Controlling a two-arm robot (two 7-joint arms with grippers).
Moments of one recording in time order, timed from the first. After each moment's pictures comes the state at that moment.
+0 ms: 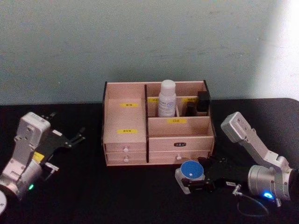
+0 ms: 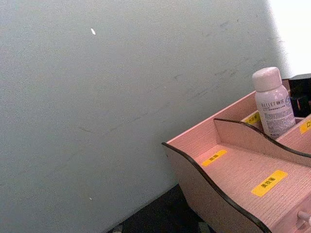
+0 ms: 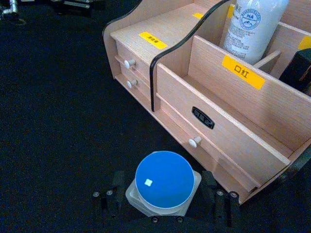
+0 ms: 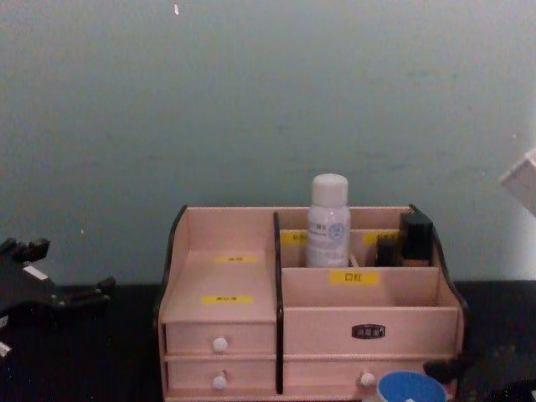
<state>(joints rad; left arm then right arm) -0.20 0.60 0.45 -1.41 -0.25 -0.12 0.03 0.33 0.61 -0.56 -1.50 0.41 0.38 0.55</state>
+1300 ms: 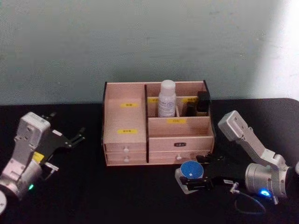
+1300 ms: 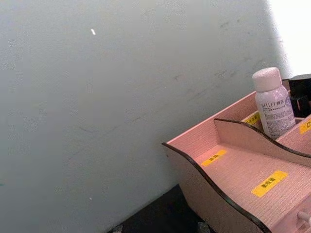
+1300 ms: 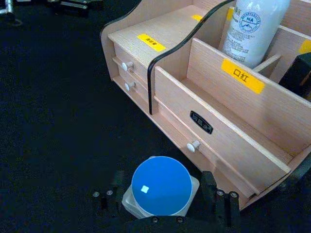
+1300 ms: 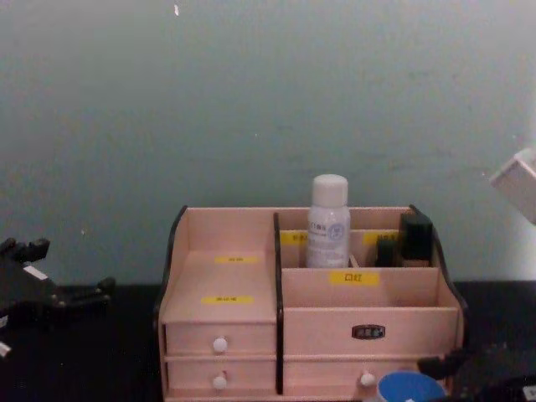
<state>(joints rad) -0.20 0.60 0.45 -1.41 -0.25 -0.12 0.03 0.35 0.59 -0.57 -1.47 0.40 0.37 0.56</state>
